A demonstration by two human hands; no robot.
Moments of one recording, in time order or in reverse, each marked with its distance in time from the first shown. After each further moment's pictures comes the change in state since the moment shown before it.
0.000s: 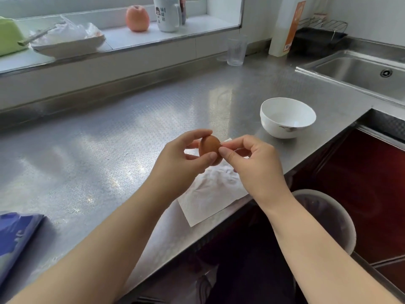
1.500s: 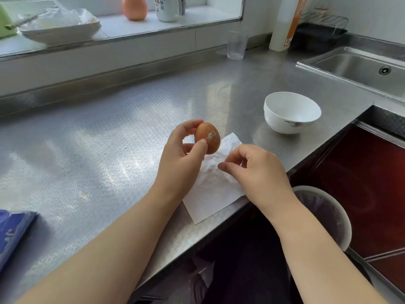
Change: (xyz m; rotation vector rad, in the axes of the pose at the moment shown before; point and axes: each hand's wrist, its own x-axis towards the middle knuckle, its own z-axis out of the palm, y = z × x) left_hand -0.001 -0.012 0.012 -0.118 0.184 0.010; right_hand -0.013 0.006 0.001 -0.450 -0.087 -0.028
